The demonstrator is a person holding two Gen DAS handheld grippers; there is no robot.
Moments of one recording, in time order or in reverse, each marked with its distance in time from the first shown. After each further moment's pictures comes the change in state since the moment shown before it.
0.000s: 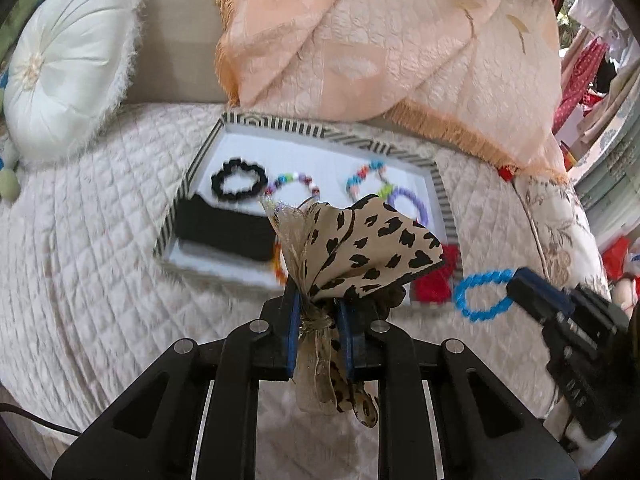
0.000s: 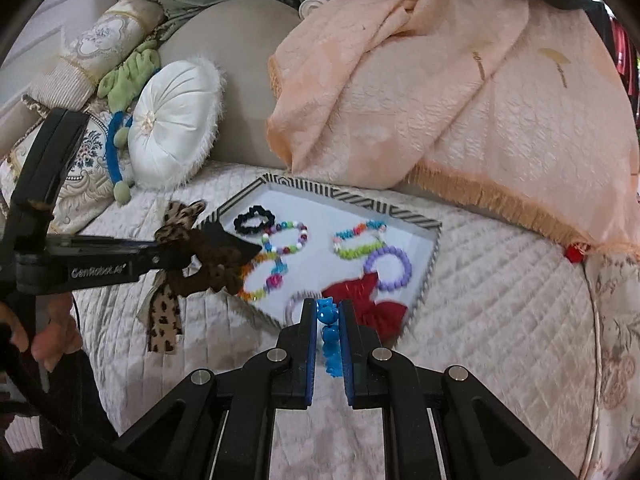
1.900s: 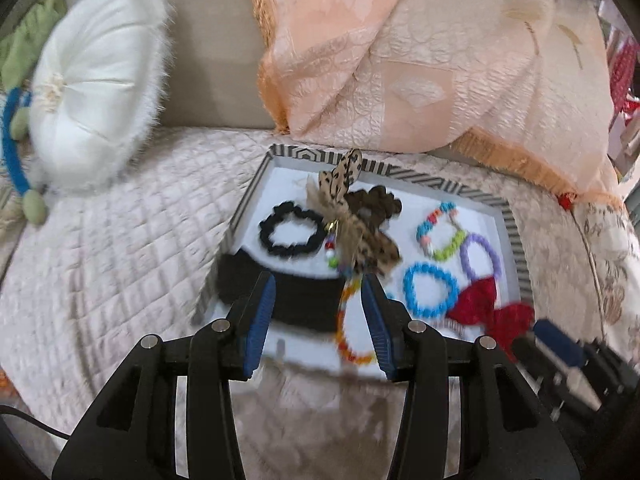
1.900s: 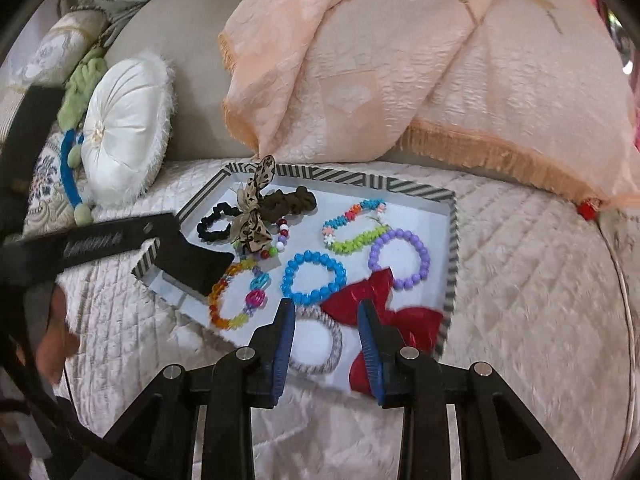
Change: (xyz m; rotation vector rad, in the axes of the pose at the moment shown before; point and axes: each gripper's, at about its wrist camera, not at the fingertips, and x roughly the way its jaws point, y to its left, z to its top) left arm 0.031 0.025 0.016 0.004 -0.088 0.193; right arm 0.057 0.008 -0.006 0.185 0.052 -0.085
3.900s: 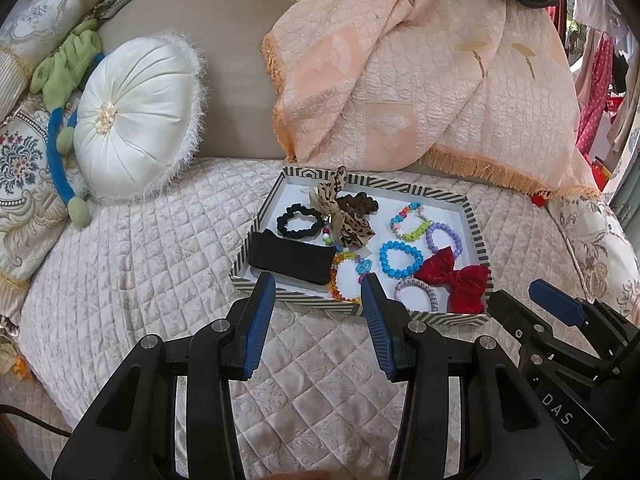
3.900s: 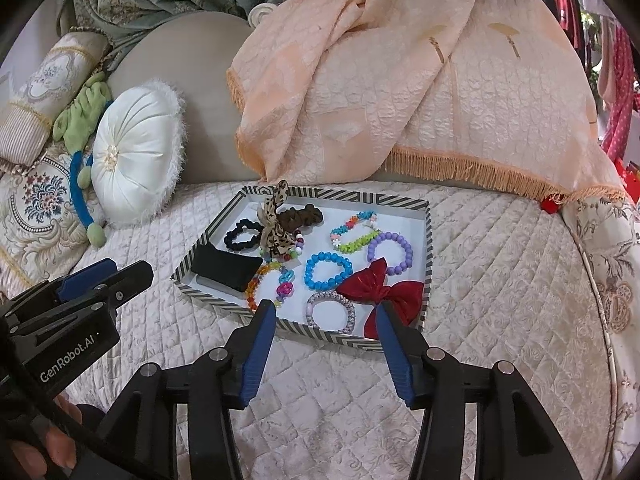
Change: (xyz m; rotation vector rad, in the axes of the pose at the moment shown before) left arm -0.103 -0.012 -0.054 0.022 -0.141 0.027; right arm -0.071 0.029 -0.012 0.025 -0.062 -0.039
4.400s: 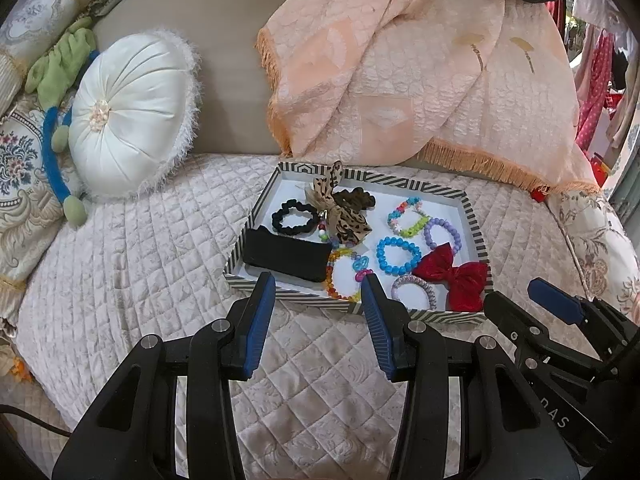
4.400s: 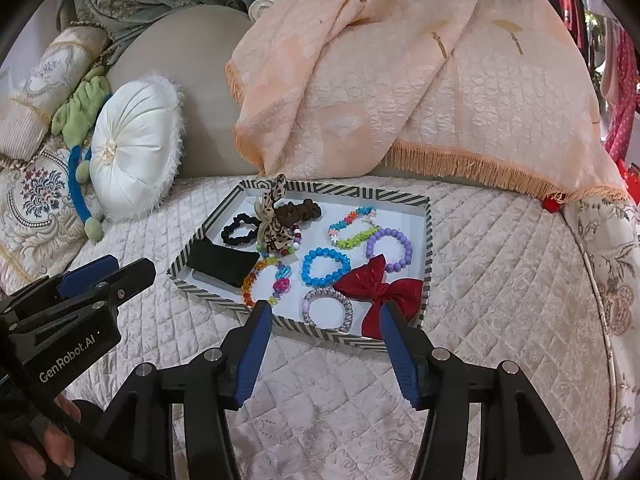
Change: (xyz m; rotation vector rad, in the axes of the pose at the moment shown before) left arm 0.008 -0.004 0.000 0.003 0.017 -0.003; right arm 0.008 -0.004 0.000 -0.008 0.022 0.001
